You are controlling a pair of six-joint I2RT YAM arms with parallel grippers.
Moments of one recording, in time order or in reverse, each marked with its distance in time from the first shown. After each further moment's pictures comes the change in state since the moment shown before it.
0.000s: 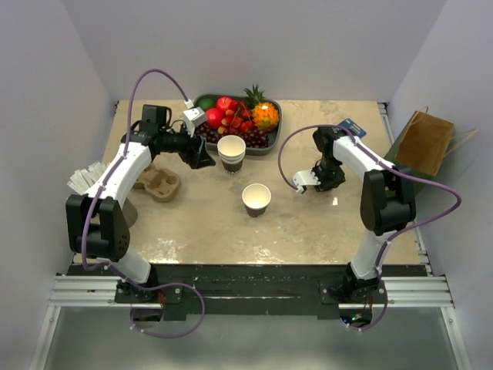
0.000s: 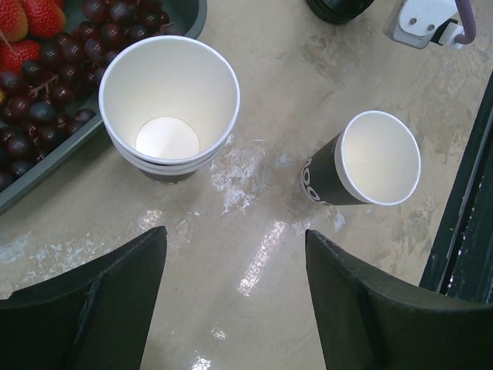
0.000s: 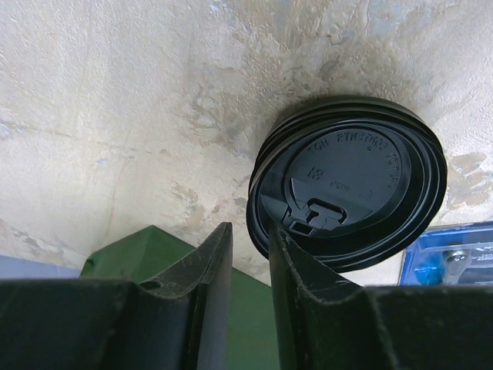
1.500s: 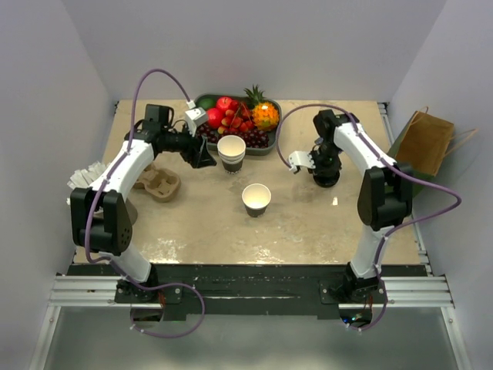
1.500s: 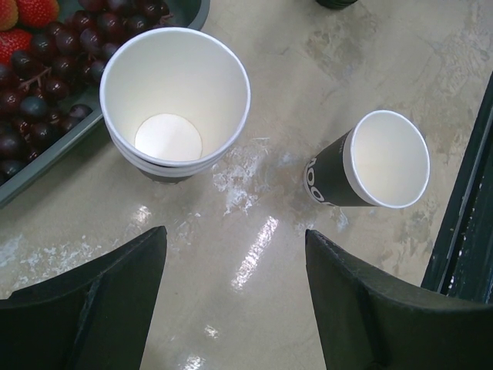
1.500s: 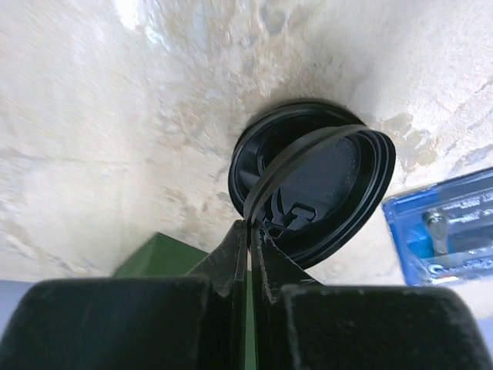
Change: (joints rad) left arm 0.000 0.051 0.016 0.004 0.007 -0.002; right arm -0.002 0.038 0.182 -0.093 -0.092 0.165
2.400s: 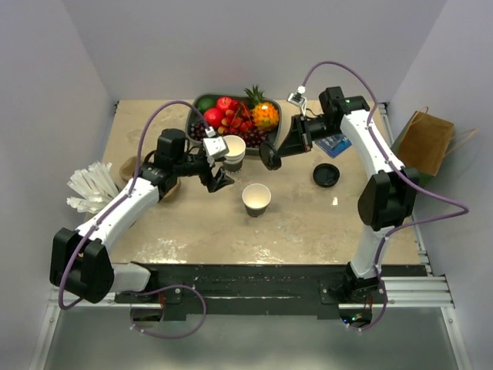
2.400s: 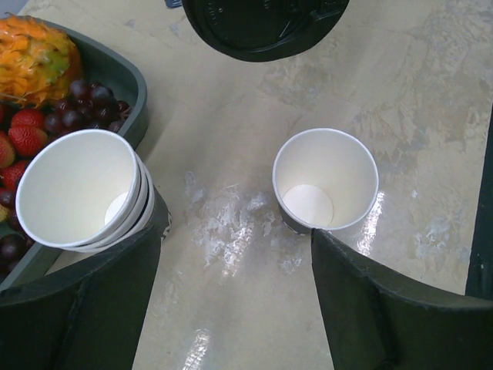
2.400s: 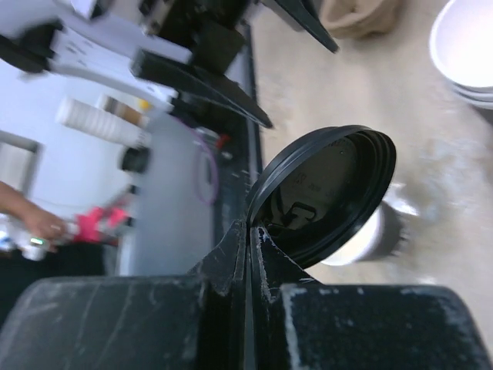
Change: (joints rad) left arm -0.229 -0.337 -0.358 0.369 -0.134 0.028; right arm -0.011 0.013 0.312 -0.082 -1.306 1.064
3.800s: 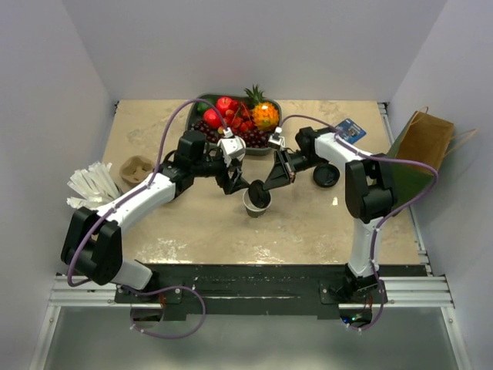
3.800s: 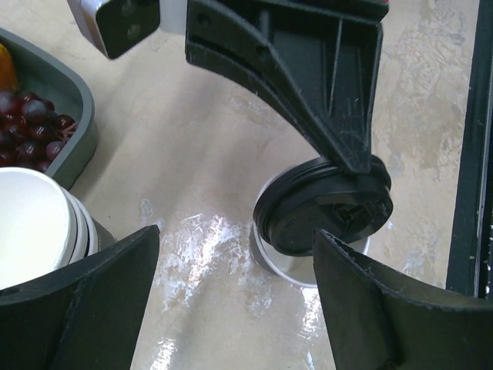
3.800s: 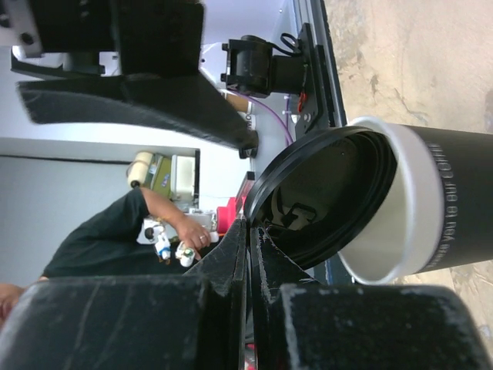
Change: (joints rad) left arm -0.122 0.138 0.018 0.122 -0.049 -0.127; right arm 0.103 0.117 -0.372 0.160 -0.151 0.235
